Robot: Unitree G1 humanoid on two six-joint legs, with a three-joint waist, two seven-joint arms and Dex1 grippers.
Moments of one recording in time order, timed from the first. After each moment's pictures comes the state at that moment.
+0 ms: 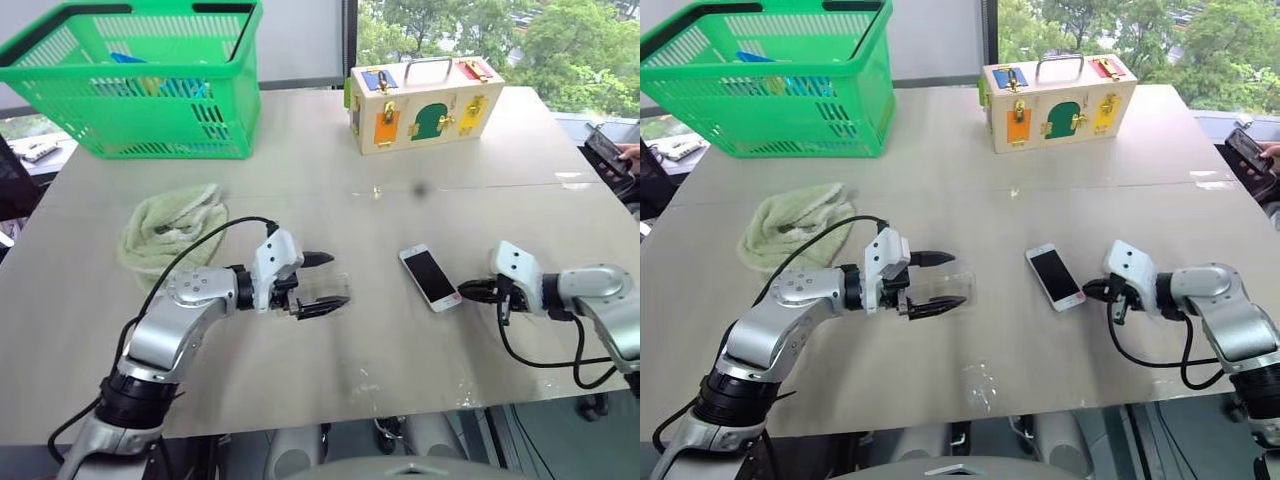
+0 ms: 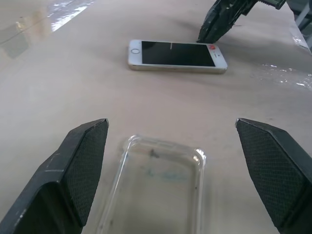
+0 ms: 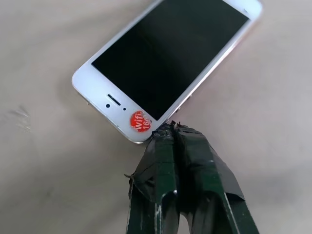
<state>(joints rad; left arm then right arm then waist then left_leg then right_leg) -0.22 0.66 -0.09 -0.30 -0.41 0.47 -1.01 -0.25 -0.81 0.14 -0.12 0.18 0.45 1.10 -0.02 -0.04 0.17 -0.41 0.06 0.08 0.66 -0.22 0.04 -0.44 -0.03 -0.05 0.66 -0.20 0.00</state>
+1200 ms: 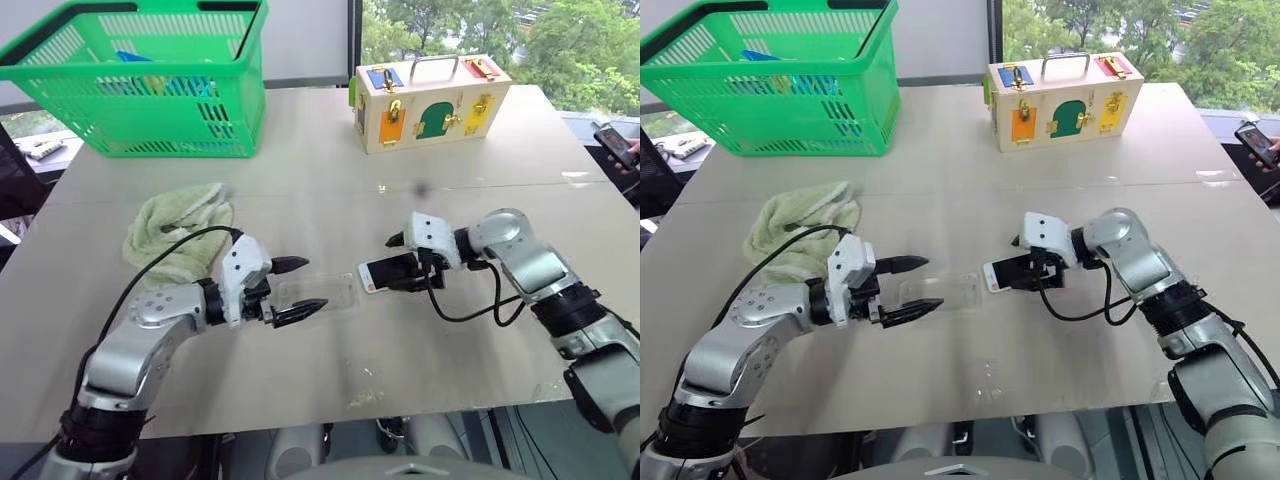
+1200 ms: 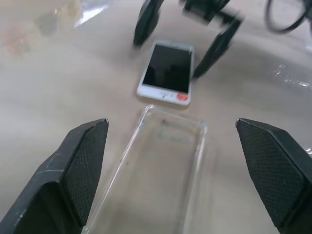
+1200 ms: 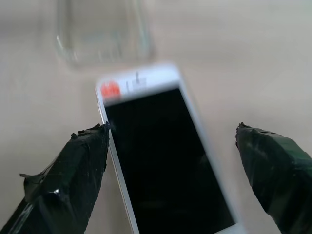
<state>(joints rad) -0.05 0.71 0.08 -0.39 -0.52 0.46 -0.99 -0.73 -0.55 0.44 0.29 0.02 0.22 1.24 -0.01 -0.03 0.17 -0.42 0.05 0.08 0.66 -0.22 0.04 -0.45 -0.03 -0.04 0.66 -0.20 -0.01</state>
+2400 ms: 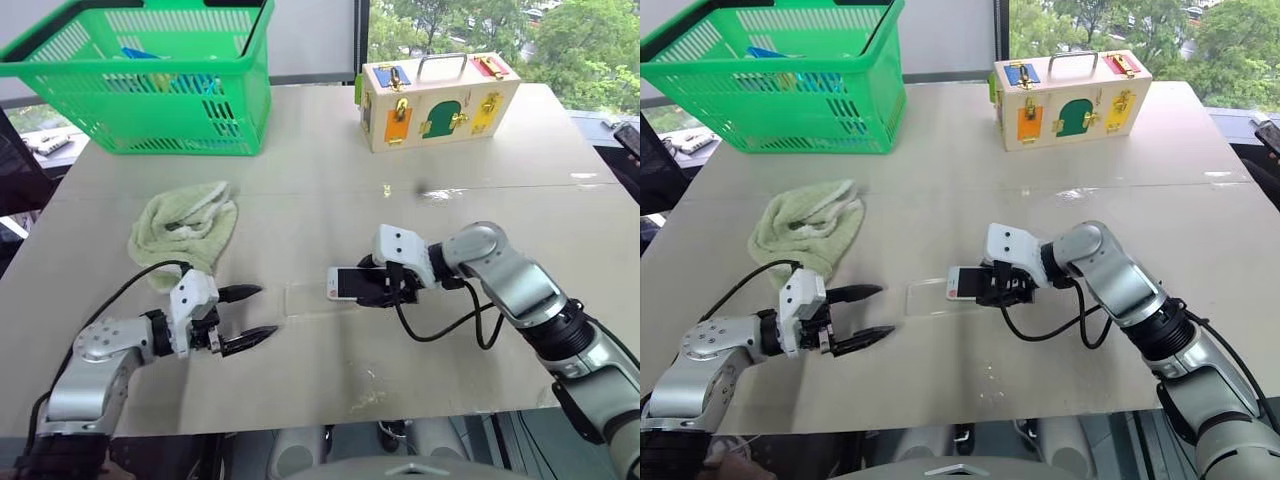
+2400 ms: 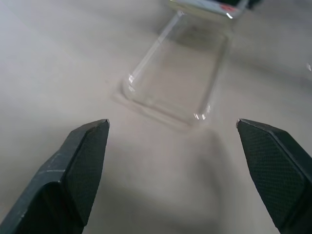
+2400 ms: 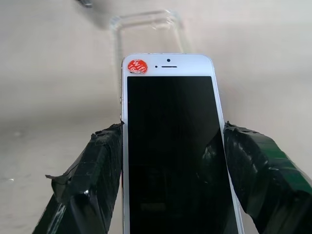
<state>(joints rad) 0.09 0.77 0.17 -0.06 -0.43 0.16 -1.20 -0.66 -0.51 0.47 -0.20 0.09 0.70 1.10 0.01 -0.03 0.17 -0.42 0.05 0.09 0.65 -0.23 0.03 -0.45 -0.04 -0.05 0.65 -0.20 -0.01</state>
